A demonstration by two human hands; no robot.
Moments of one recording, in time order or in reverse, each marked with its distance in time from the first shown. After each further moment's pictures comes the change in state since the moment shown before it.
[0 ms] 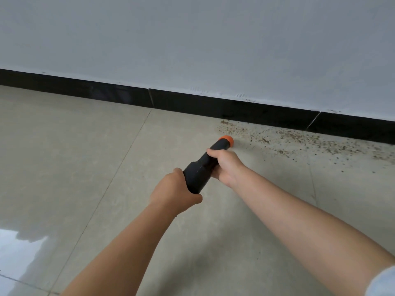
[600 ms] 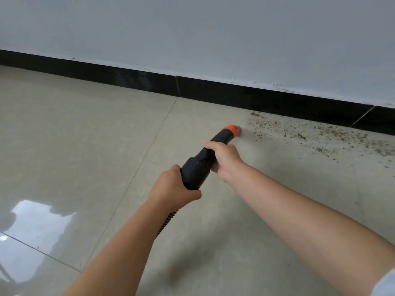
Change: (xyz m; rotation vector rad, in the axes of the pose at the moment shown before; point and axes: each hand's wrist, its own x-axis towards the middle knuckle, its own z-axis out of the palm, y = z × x) left_hand 0.008 -0.057 -0.021 -0.141 0.012 -0.123; right_hand 0.018 0.028 0.066 -0.102 -0.003 -0.030
